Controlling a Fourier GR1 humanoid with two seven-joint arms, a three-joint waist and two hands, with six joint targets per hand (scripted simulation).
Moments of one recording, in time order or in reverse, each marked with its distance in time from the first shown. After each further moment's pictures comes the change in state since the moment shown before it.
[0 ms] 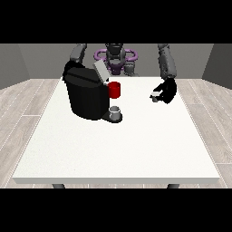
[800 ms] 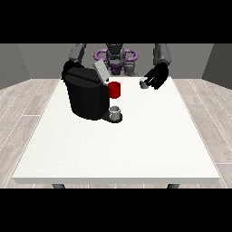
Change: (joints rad) left arm -0.184 -0.037 -0.018 -0.106 -0.012 -0.179 0.120; right arm -0.026 -0.014 -0.024 0.147 -0.034 0.049 -0.067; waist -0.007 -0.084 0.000
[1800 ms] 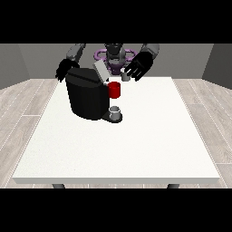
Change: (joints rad) left arm -0.272 0.059 0.078 -0.003 0.007 -0.071 0.128; right arm -0.095 0.002 0.036 -0.059 0.037 -0.027 0.048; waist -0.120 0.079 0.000
